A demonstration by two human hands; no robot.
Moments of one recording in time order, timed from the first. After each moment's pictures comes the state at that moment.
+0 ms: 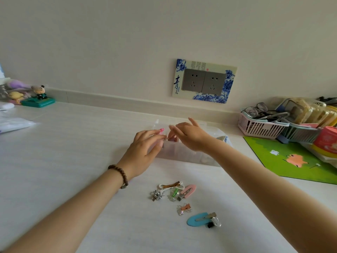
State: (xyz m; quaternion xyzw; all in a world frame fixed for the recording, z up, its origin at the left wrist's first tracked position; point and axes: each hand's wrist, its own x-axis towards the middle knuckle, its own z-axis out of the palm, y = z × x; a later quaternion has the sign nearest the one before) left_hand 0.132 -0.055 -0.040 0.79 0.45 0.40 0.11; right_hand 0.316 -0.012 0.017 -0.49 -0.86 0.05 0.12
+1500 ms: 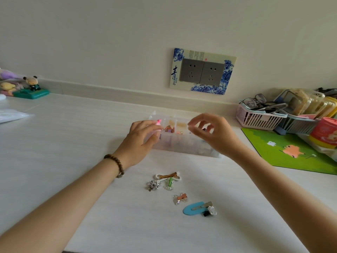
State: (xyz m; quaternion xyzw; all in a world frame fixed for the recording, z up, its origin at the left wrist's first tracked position) left_hand 0.129 -0.047 -0.044 0.79 0.44 0.42 0.11; right_hand 0.366 -0.071 0.022 -0.47 -0.79 0.13 0.37
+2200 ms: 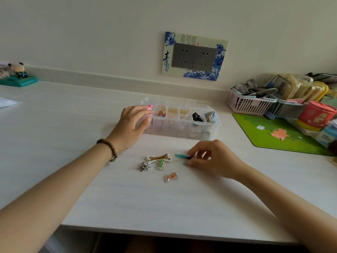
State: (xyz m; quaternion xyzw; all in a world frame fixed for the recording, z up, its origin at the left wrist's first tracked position) left_hand 0.135 -0.053 -0.045 0.79 0.45 0.42 0.07; right_hand 0.394 -0.132 -0.035 -0.51 -0.78 0.24 0.26
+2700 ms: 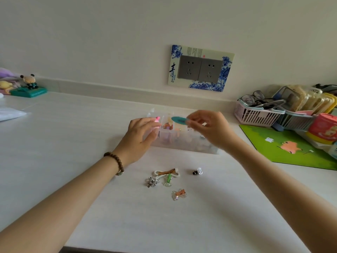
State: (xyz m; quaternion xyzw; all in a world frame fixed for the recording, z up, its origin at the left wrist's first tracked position) left_hand 0.132 -0.046 -0.048 0.78 0.44 0.43 0.09; right_hand 0.359 -0.068 0.023 -0.47 -0.77 0.19 0.40
